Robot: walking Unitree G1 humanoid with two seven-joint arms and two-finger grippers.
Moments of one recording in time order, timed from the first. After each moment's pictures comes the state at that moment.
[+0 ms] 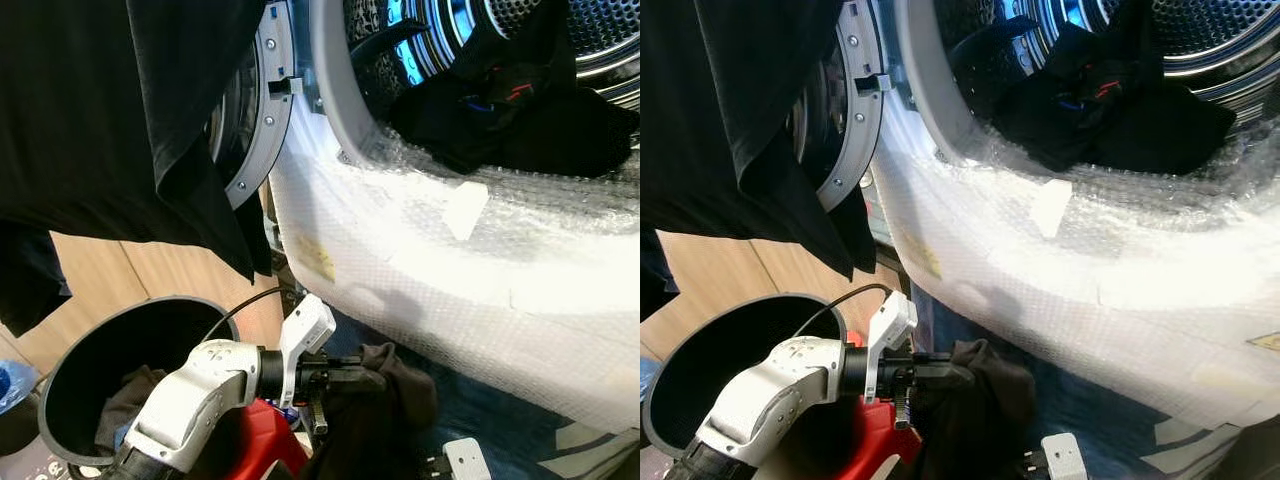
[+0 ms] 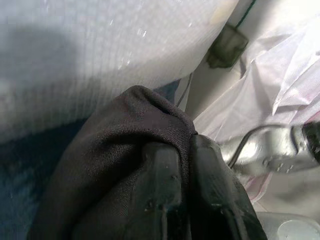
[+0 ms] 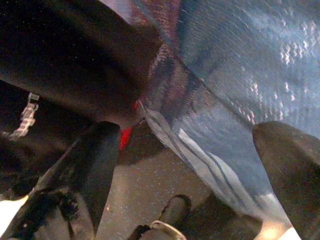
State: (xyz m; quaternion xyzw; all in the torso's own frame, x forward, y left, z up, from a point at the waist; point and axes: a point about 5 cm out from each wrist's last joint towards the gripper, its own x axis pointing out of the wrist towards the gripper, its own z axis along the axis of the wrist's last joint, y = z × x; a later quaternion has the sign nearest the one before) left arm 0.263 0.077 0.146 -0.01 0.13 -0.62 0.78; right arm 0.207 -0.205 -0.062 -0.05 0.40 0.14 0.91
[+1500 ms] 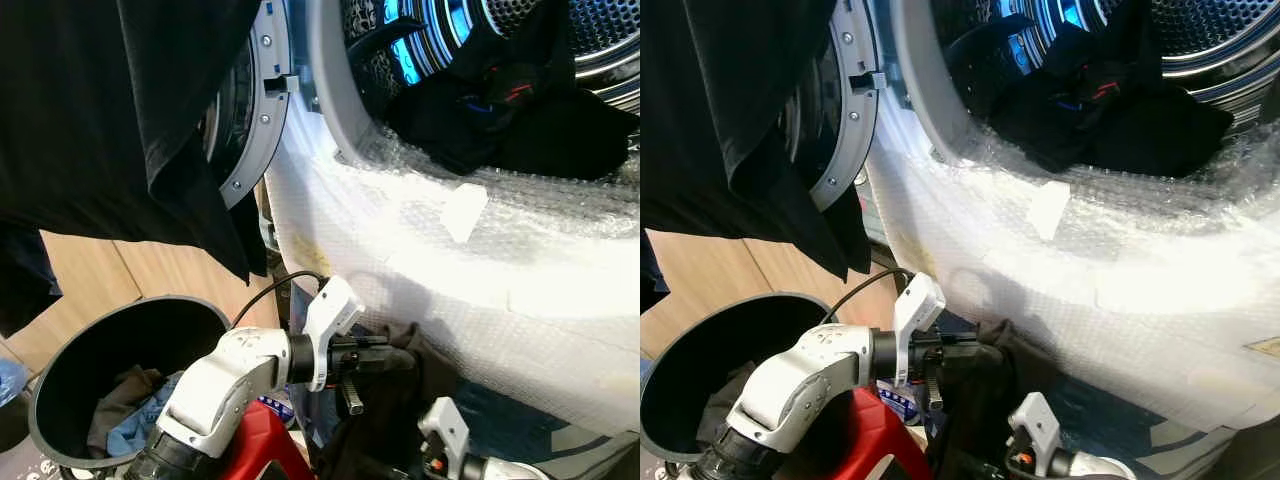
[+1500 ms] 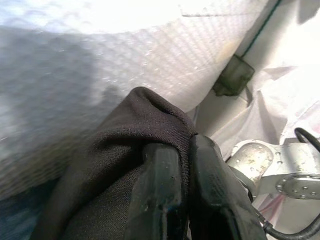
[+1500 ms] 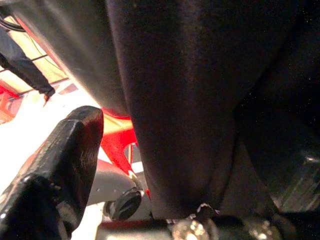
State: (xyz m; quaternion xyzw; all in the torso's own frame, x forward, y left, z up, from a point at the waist) left arm 0.275 0.042 0.173 -0.02 0.08 -0.61 0.79; right arm 0.232 -0.162 0.013 0.03 0.22 0.45 0.87
